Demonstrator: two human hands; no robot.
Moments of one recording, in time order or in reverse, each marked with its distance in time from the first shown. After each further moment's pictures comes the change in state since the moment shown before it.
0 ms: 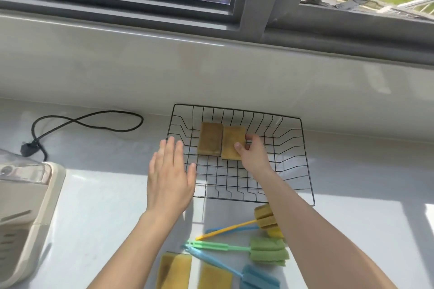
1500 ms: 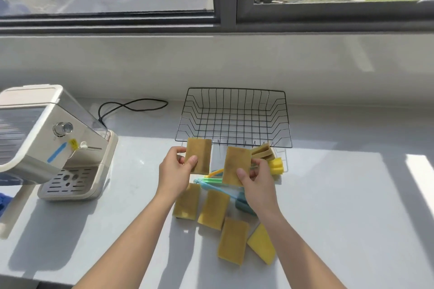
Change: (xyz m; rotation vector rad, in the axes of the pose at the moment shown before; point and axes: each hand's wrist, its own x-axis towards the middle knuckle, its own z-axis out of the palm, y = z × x) left_hand -0.158 0.025 -0.061 -0.734 0.031 -0.334; right_hand -0.274 0.061 -0.048 0.224 0.027 -0.143
